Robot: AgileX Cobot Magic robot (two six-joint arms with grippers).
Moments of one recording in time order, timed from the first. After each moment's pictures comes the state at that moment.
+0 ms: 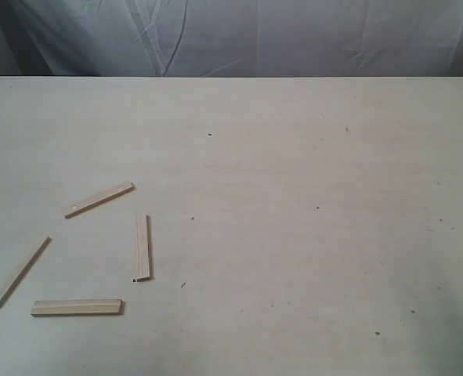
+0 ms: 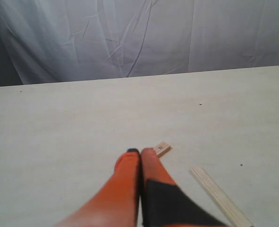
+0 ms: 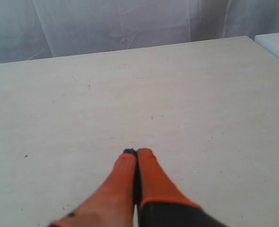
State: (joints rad) left arm -0.08 0.01 0.00 -0.02 0.24 0.00; right arm -0.05 0.00 0.00 0.01 0.37 0.09
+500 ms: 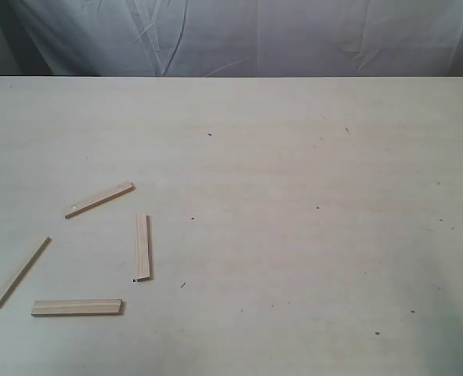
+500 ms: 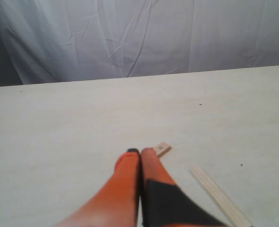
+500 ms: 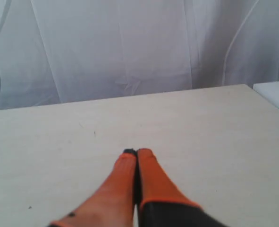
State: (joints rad) left arm -0.08 0.01 0.00 -0.02 0.24 0.00; right arm -0.05 0.00 0.00 0.01 0.20 0.09
